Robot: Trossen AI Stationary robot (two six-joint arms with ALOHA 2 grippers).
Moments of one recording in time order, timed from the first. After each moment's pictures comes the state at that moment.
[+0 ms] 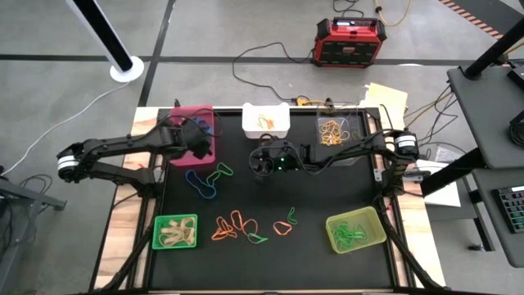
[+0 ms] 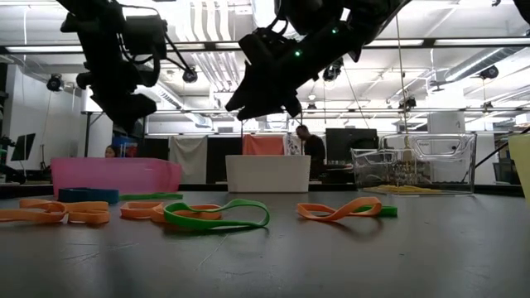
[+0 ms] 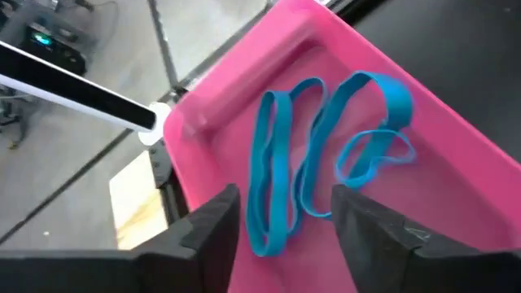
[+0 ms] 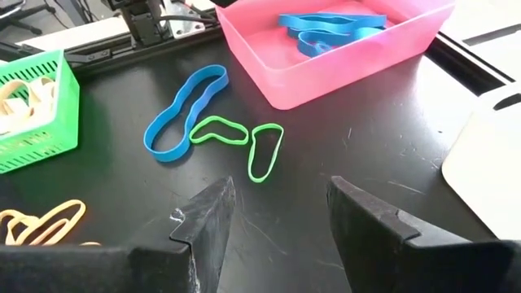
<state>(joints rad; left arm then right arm) 0.37 1.14 0.78 -0.93 -0.78 -0.48 -0.08 1.83 1.19 0.11 0.12 0.22</state>
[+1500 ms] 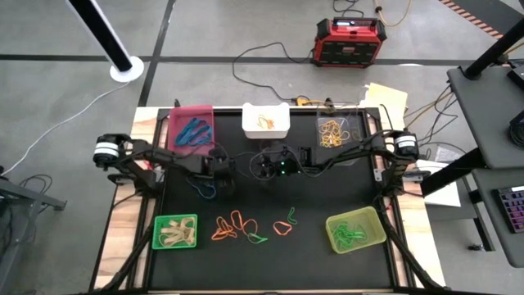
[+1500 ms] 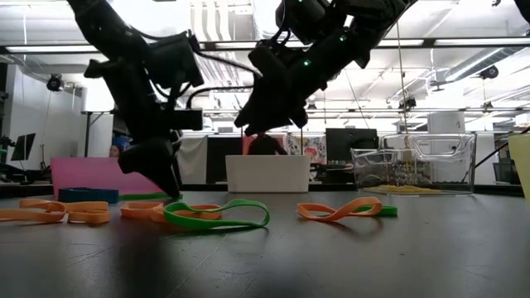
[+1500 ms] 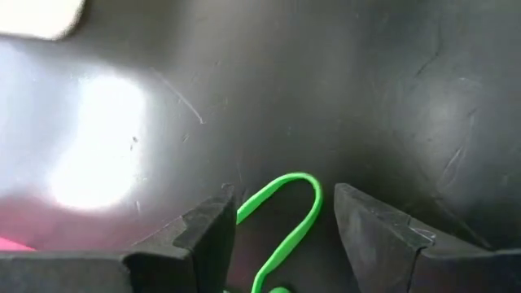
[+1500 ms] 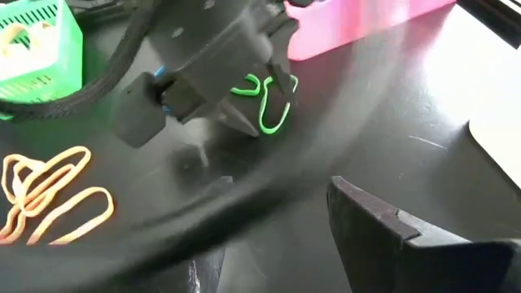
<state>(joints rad) 0.06 1.57 0.71 -0.32 -0.37 -0.04 -0.07 1.83 1.15 0.06 0.07 0.22</state>
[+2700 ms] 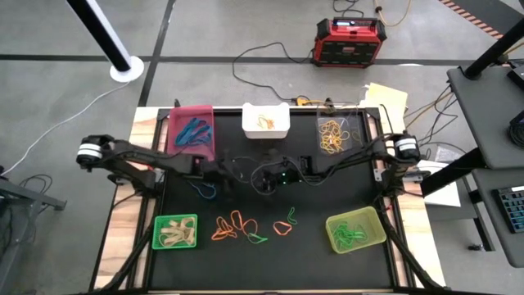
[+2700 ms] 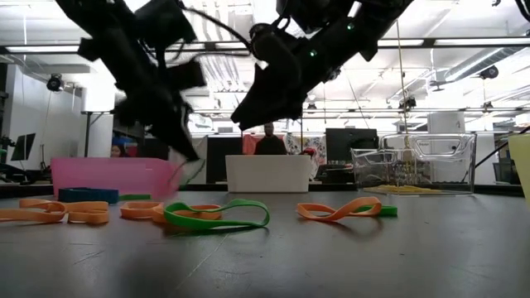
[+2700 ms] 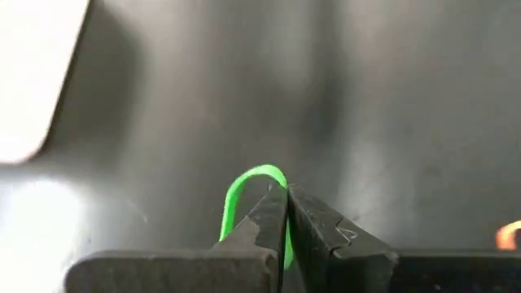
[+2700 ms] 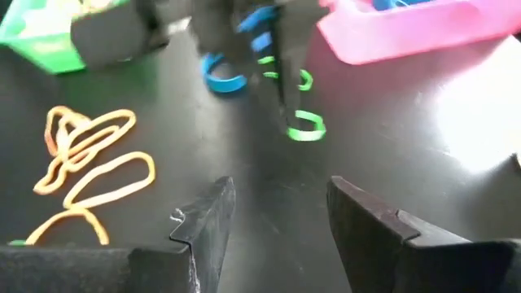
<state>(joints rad) 0.00 1.41 0.70 -0.21 -0.19 0.02 0.01 1.83 1.15 0.06 0.07 0.10</state>
